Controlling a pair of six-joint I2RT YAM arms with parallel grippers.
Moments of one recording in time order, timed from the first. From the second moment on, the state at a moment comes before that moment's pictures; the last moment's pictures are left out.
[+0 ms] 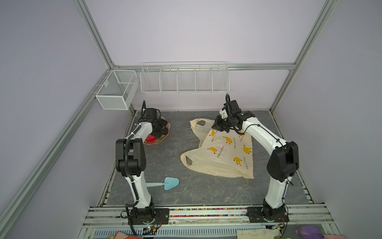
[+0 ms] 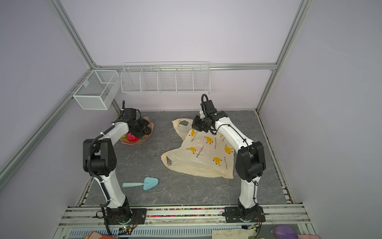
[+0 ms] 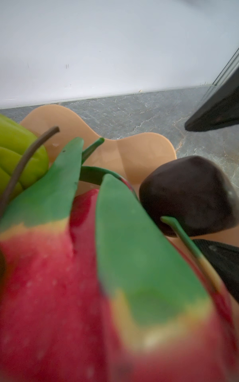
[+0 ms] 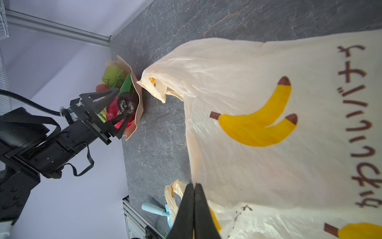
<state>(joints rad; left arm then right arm) -0.05 1.98 1.52 -0.51 0.18 -1.09 0.45 1.91 1.75 -0.75 -0.38 0.76</state>
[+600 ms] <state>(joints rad) -0.05 2.02 1.56 -0.57 0.13 -1.09 0.44 1.92 1.77 -0.75 -0.38 0.76</state>
